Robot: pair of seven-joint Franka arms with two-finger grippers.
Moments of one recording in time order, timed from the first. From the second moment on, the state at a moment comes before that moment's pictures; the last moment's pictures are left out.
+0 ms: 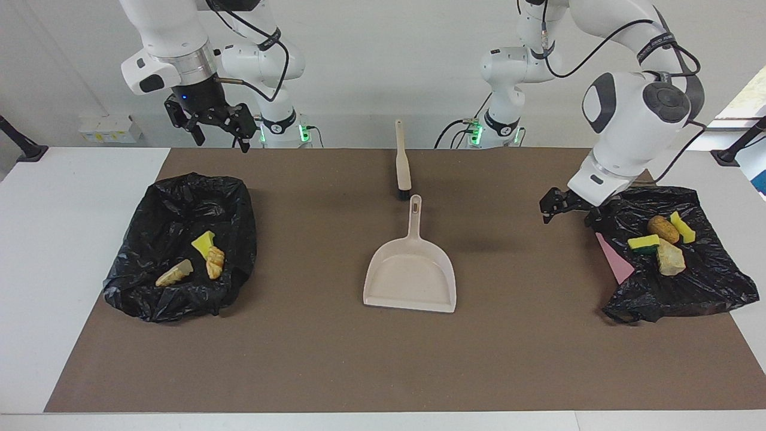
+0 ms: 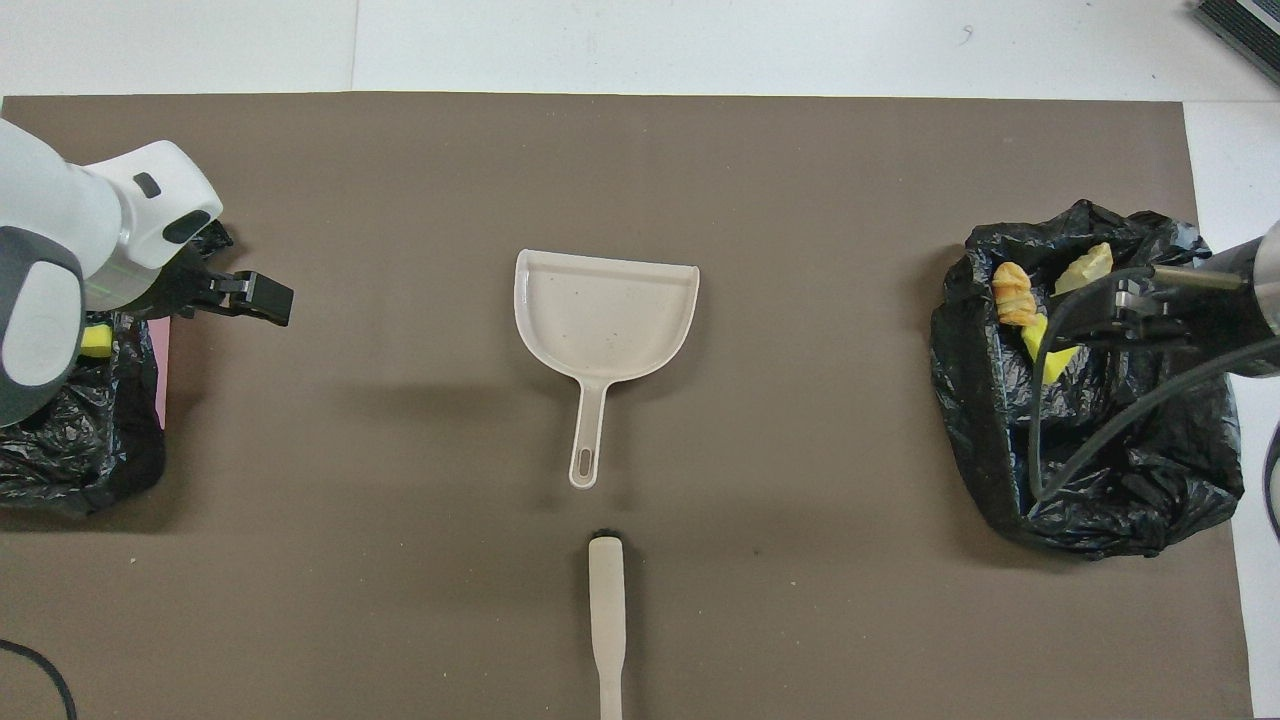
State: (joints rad) left arm 0.00 0.14 -0.11 -1.71 -0.01 1.83 0.06; right arm -0.02 -0.02 0.12 -1.52 -0.01 1.48 0.30
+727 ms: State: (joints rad) left arm 0.05 0.03 -0.11 -1.71 -0.01 1.72 0.11; right arm -0.02 -0.02 0.10 -1.52 -0.01 1.48 0.30
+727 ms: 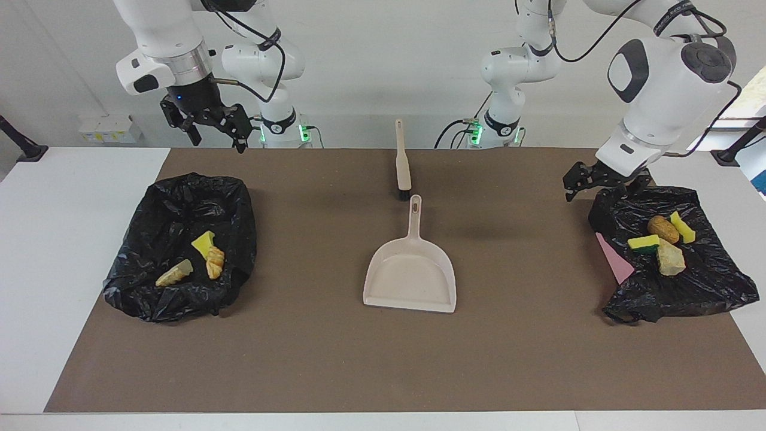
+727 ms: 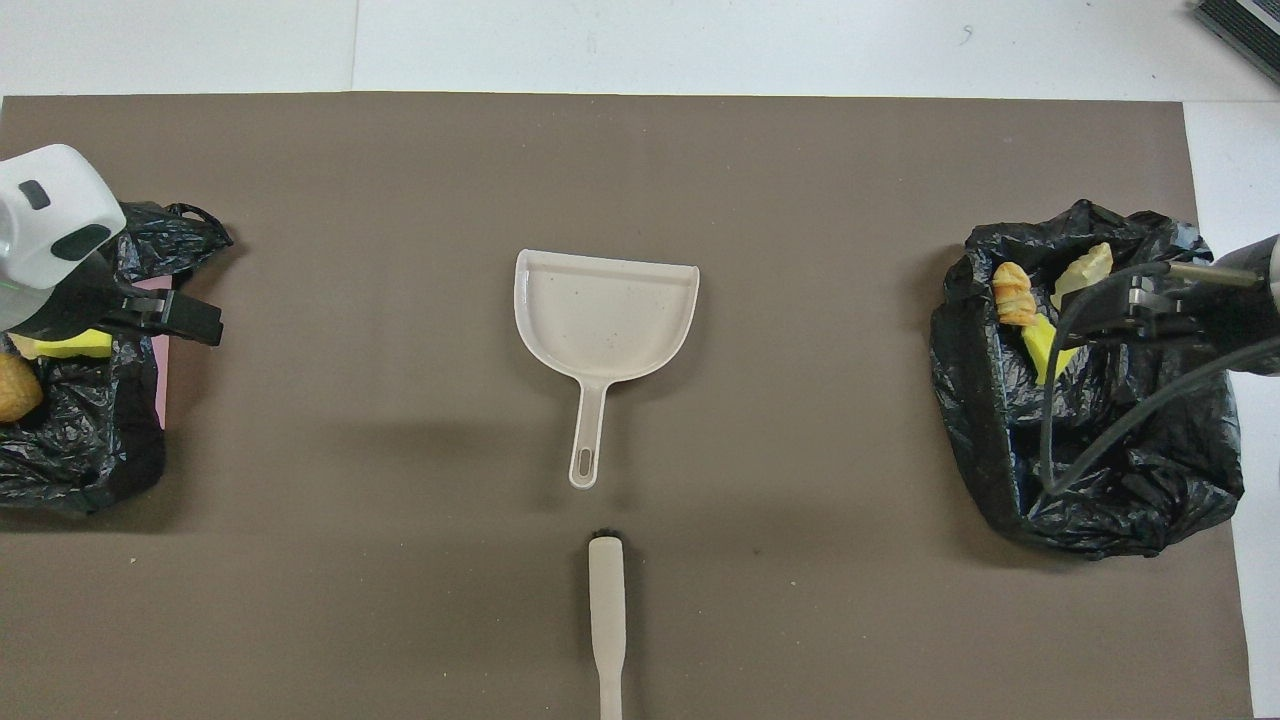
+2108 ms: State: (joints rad) left arm 0.05 -0.02 -0.11 -1.61 -0.01 1.53 0.12; right arm -0.02 -0.02 0.10 -1.52 -0.01 1.48 0.30
